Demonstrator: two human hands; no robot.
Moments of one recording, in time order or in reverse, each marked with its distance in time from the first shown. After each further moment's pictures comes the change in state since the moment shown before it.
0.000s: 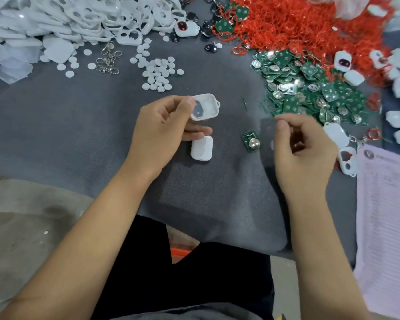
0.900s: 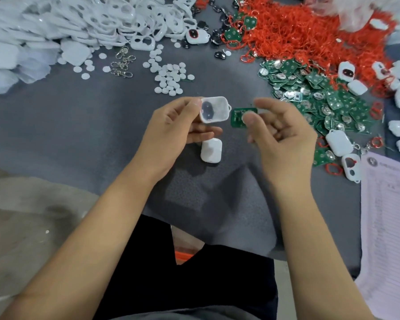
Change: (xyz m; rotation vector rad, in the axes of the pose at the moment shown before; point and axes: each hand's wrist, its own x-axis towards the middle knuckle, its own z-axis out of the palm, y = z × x) left_hand 0.000 0.003 -0.008 -0.145 -0.091 -0.037; right_hand 0.005 -0.047 0.032 0.524 -0.182 0.137
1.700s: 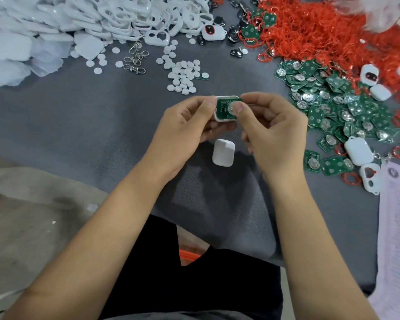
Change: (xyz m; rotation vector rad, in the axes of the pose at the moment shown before) left_hand 0.007 -0.008 -0.006 -0.037 -0.040 0.027; right_hand 0.023 0.008 0.032 -0.060 -0.062 0.064
